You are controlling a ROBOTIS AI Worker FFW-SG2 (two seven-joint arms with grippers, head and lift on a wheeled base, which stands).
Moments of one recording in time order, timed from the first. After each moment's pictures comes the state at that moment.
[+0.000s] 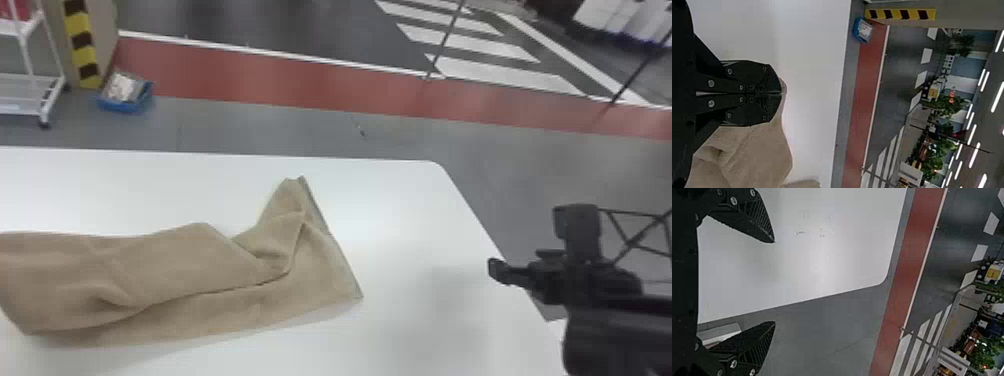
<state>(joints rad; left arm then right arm) 0.31 0.05 0.38 -2.50 0.24 1.15 -0.42 0.16 -0.16 -0.56 -2.07 0.53 0.91 0.71</state>
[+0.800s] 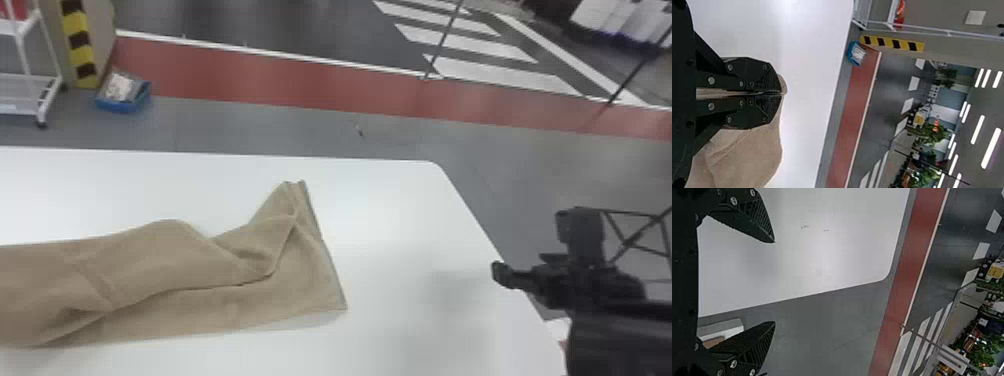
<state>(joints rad) 0.37 0.00 0.42 -2.51 0.36 1.13 -0.23 0.17 -0.16 -0.58 -2.07 0.53 0.89 0.70</state>
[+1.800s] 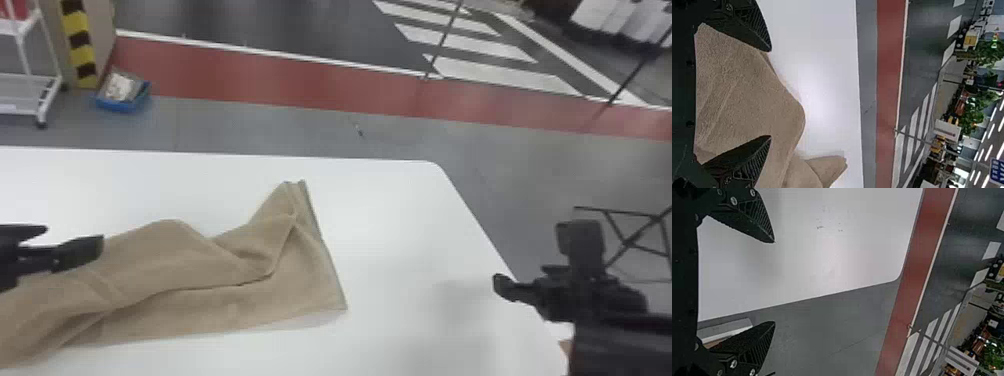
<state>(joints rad) 0.01 0.11 0.11 -2.06 -0.08 1.10 -0.68 0.21 -0.15 -0.59 -2.07 0.53 0.88 0.70</state>
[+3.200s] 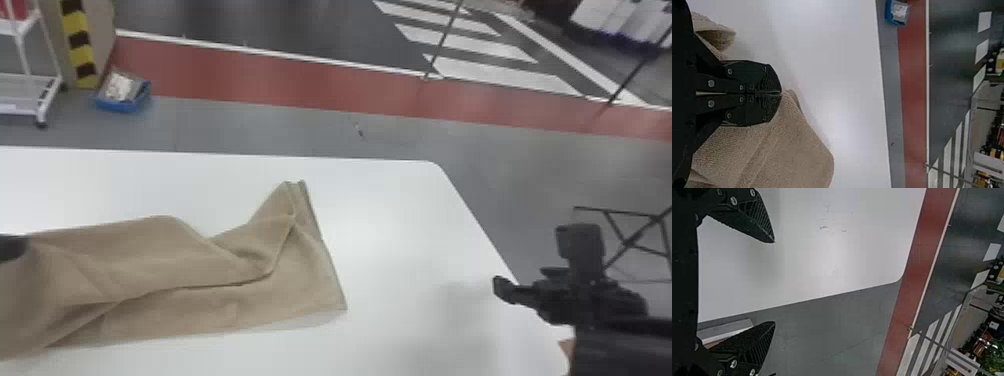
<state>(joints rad) 0.00 0.16 0.12 -2.10 -0.22 1.20 -0.67 0.22 -0.16 -0.60 -2.05 0.52 0.86 0.70</state>
